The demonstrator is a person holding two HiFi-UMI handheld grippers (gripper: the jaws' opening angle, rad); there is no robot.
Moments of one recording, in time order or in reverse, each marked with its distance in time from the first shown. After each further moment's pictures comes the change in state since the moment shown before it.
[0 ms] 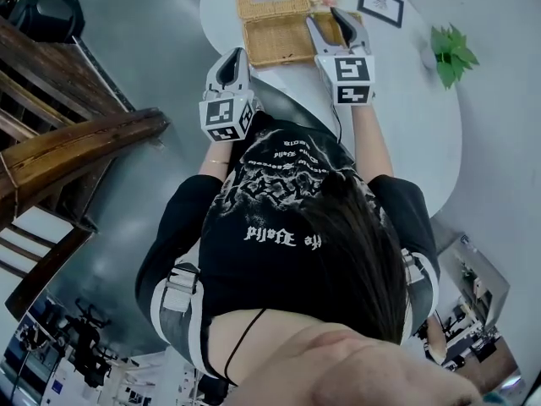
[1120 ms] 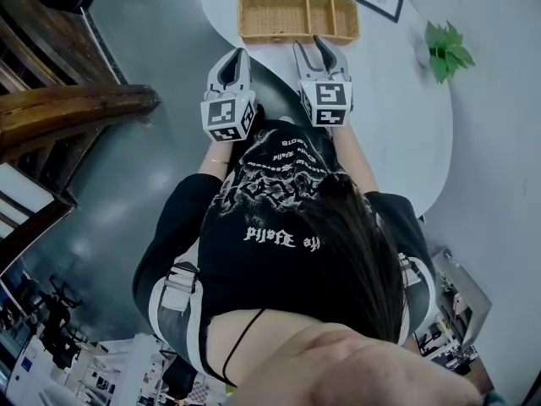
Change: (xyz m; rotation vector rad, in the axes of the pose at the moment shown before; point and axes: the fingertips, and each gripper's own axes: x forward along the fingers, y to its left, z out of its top) left arm -0.066 -0.066 -0.030 -0.016 -0.033 0.114; right arm -0.090 0.050 -0.083 0.078 0.016 0.090
